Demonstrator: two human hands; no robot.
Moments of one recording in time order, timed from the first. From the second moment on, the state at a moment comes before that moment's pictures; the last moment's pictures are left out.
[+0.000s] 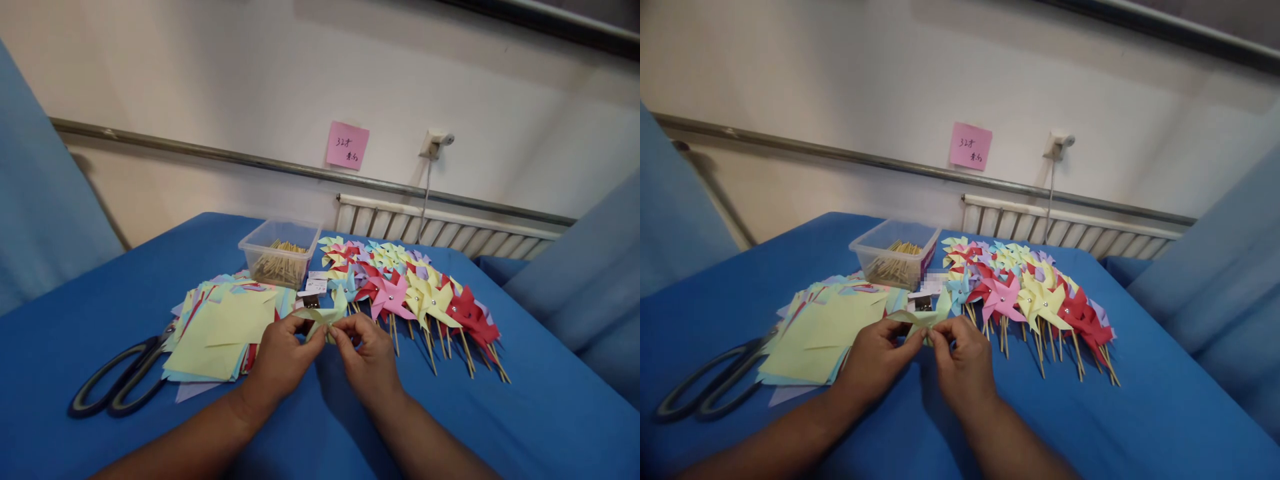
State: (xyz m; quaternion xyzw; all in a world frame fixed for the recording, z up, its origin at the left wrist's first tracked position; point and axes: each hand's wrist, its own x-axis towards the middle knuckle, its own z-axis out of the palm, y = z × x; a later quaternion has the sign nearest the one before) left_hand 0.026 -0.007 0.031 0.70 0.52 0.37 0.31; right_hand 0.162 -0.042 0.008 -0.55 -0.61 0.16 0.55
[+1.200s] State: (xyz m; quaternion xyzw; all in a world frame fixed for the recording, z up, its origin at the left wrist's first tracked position) left_hand 0.025 -0.004 0.028 0.74 0.49 0.35 0.30; right_hand 0.165 -0.032 0.003 -0.55 -0.55 0.28 0.57
